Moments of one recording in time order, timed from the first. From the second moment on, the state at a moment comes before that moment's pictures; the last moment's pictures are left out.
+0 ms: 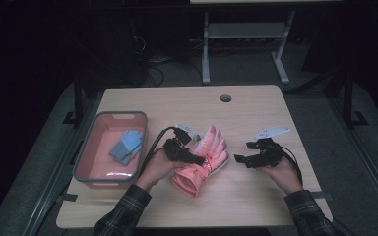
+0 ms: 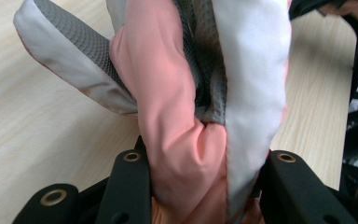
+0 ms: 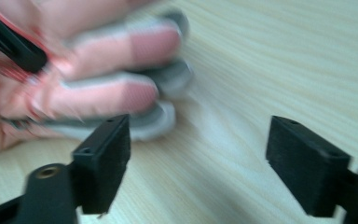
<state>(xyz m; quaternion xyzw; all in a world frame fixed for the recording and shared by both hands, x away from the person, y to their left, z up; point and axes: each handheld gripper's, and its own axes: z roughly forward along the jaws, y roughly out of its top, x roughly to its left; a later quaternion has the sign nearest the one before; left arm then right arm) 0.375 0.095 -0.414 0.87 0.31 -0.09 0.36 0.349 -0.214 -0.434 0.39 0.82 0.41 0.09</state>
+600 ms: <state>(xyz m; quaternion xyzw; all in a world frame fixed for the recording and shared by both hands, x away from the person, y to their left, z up) 0.378 0.140 -0.364 0.86 0.34 -0.04 0.39 0.360 -0.213 -0.463 0.42 0.84 0.34 0.10</state>
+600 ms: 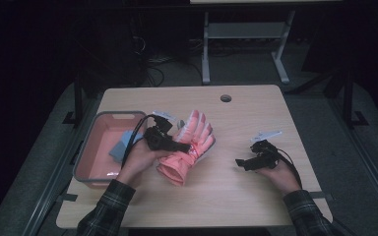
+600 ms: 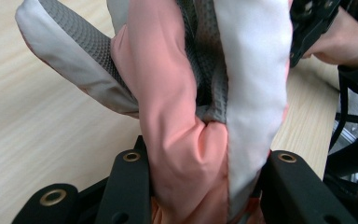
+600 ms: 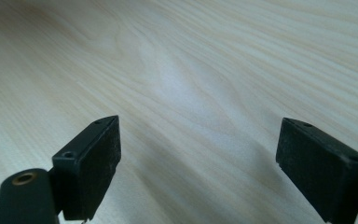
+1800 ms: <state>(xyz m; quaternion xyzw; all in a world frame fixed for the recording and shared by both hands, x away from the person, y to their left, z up) 0.379 0.318 -0.331 0.78 0.49 0.03 0.38 0.357 -0.207 -0.483 0.39 0.84 0.35 0.14</state>
